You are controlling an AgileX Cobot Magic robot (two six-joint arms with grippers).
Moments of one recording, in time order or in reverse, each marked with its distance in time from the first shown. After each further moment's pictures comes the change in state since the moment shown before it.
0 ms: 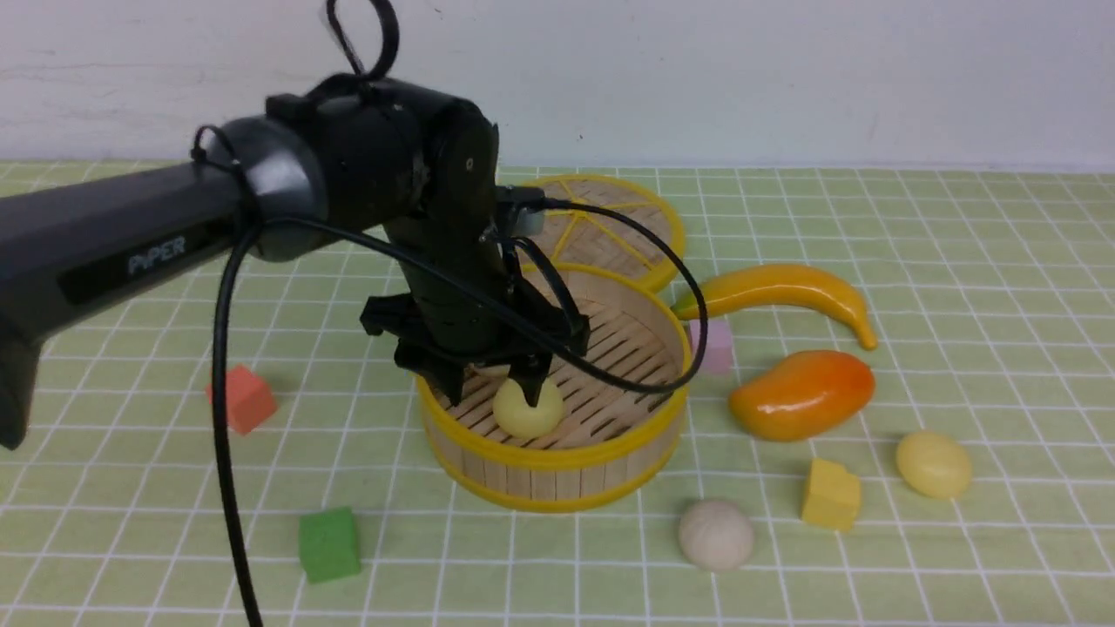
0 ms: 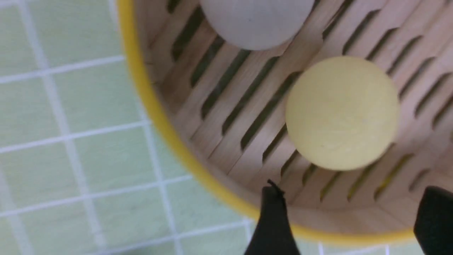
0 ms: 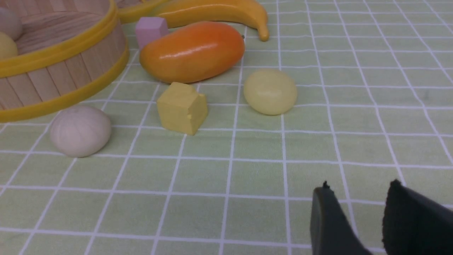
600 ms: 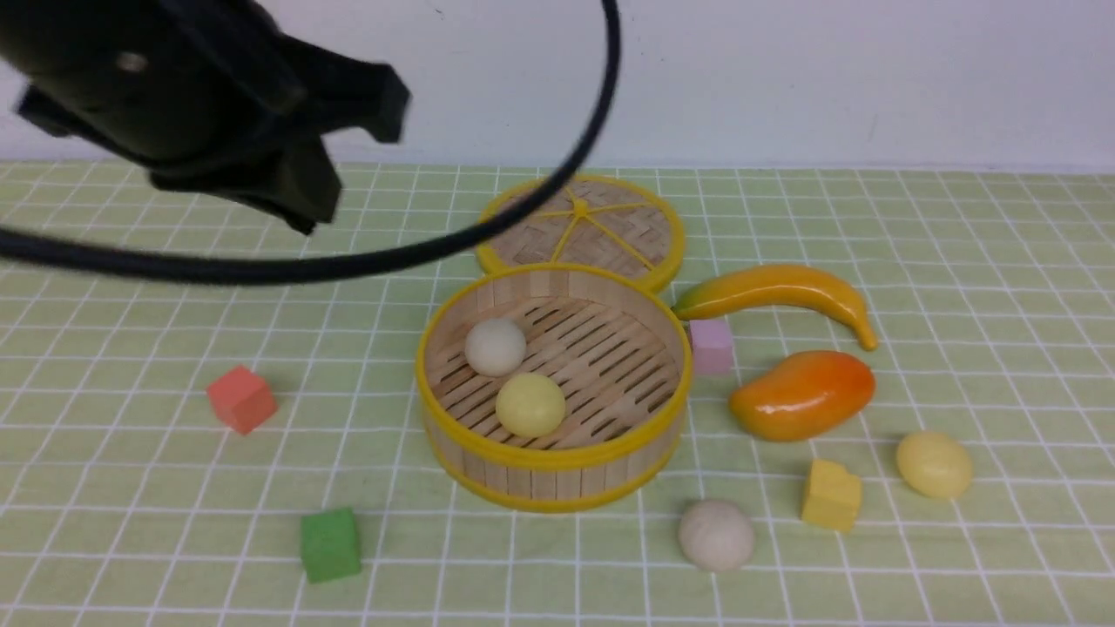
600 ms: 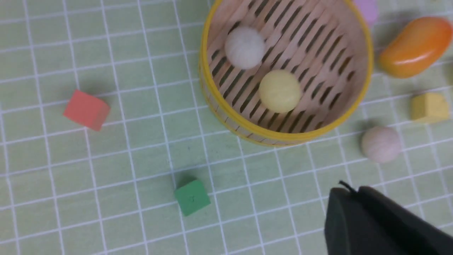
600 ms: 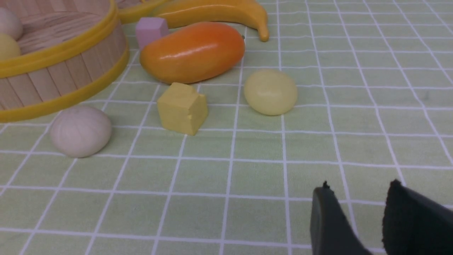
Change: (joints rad) right arm 0.000 0.000 0.000 0.000 0.000 0.000; left arm 0.000 -0.626 0.054 0.032 0.213 0.004
